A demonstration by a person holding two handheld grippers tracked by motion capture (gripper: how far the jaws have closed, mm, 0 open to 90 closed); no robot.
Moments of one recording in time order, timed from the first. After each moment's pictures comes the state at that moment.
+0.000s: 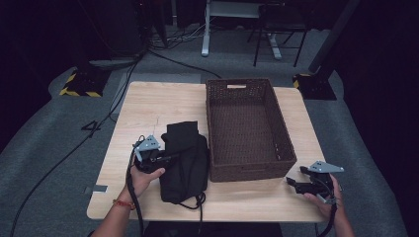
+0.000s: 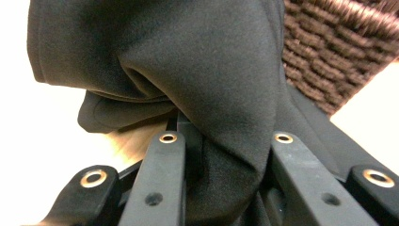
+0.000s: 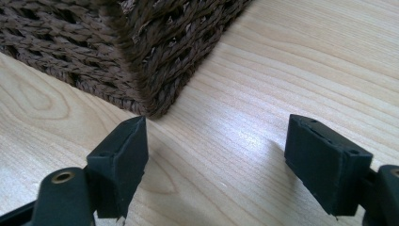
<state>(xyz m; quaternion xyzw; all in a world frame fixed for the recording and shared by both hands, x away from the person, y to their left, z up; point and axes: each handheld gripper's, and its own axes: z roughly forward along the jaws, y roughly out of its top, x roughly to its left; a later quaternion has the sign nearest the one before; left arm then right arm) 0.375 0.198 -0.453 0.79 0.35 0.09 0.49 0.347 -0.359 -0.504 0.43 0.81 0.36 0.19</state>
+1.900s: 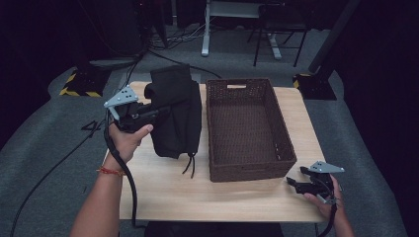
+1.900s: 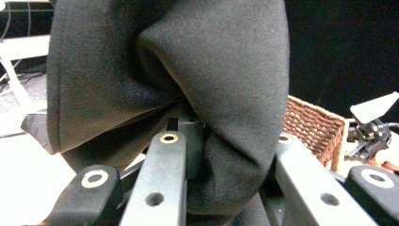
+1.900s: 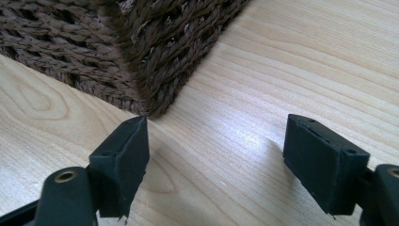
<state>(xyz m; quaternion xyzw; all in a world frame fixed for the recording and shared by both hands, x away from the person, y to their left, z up) 0.400 0.218 -0.304 0.73 0.32 0.16 0.58 0.346 -0.359 -0.504 0.43 0.81 0.36 0.19</state>
